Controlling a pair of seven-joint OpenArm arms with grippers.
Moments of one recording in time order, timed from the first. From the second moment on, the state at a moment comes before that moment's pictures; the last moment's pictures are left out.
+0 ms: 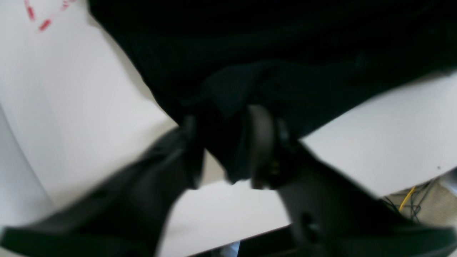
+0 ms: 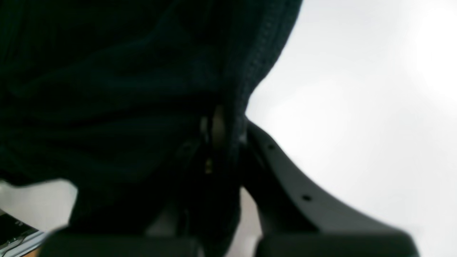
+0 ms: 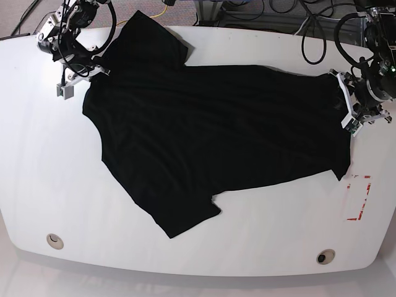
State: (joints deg) left arm 14.2 -27.5 -23.8 113.1 -29.7 -42.0 72.9; right arm -12.7 -0.5 46.7 94.9 36.7 29.8 -71.9
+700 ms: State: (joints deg) left arm 25.5 -32.0 -34.9 113.6 -42.5 -41.8 73.6; right arm -10.6 0.6 45.8 94.8 36.7 27.9 -71.9
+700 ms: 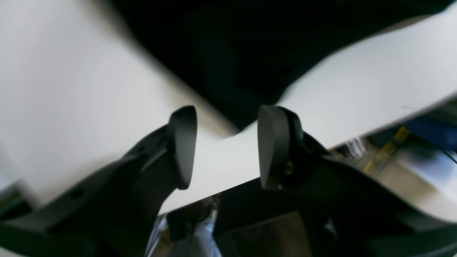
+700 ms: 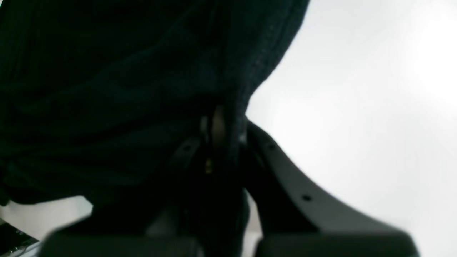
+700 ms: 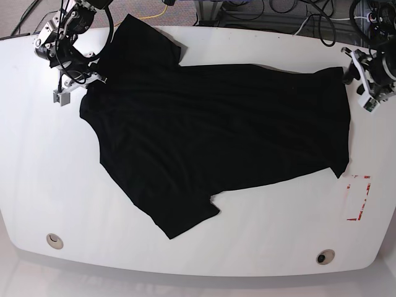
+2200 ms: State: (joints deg) left arm 7.0 -19.2 -26.1 96.6 -28.9 -41.8 69.4; right arm -10.4 1.9 43.8 94.7 36.7 27.9 -71.8
